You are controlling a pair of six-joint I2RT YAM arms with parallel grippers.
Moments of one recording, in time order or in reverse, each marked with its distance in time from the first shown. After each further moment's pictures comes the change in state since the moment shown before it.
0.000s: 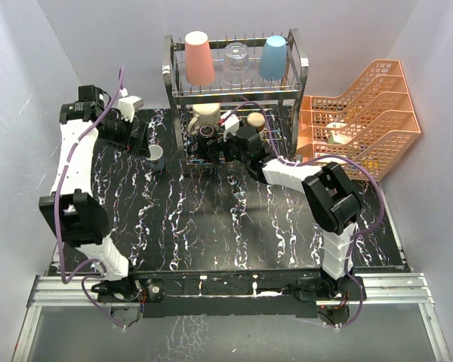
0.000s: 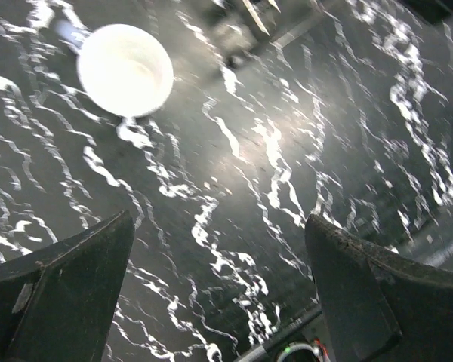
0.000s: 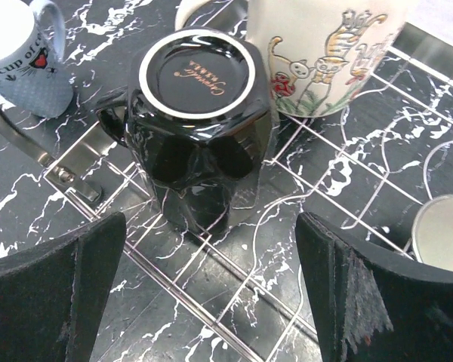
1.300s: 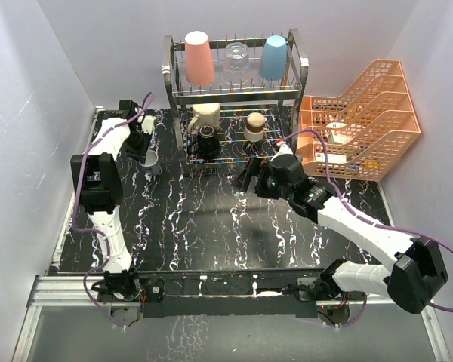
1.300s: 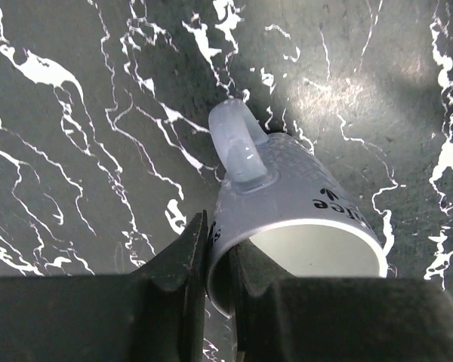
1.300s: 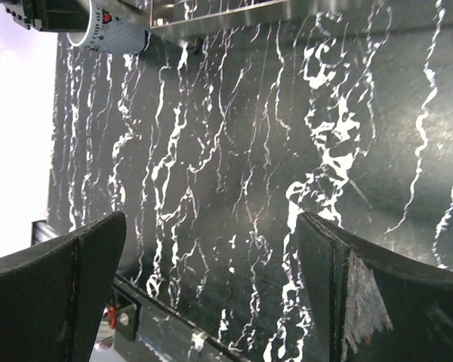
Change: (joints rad) left arm -0.104 0.329 -0.082 0.282 -0.430 -0.150; right arm 0.063 -0.761 -0.424 -0.565 0.057 0.843
